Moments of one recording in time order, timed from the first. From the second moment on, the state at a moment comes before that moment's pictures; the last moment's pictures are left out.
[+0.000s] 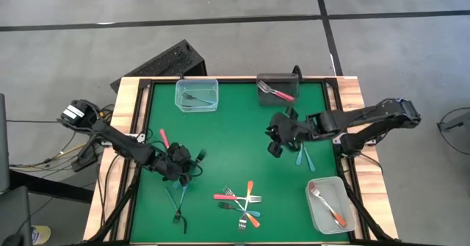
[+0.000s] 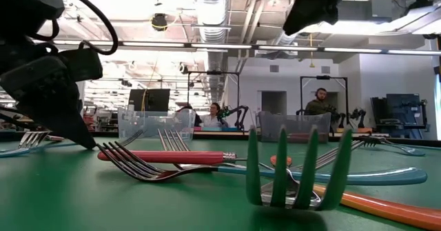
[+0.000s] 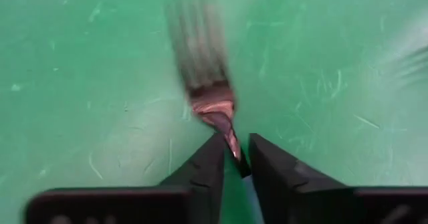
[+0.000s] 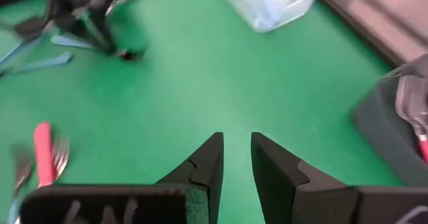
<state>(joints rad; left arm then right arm) -0.46 1.35 0.34 -0.03 -0.44 -0.92 0.17 1.31 1.13 -0.66 0.45 0.51</state>
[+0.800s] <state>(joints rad) -0.47 1.23 0.45 0.36 -0.83 -0.18 0.28 1.69 1.13 0.12 0.51 0.50</state>
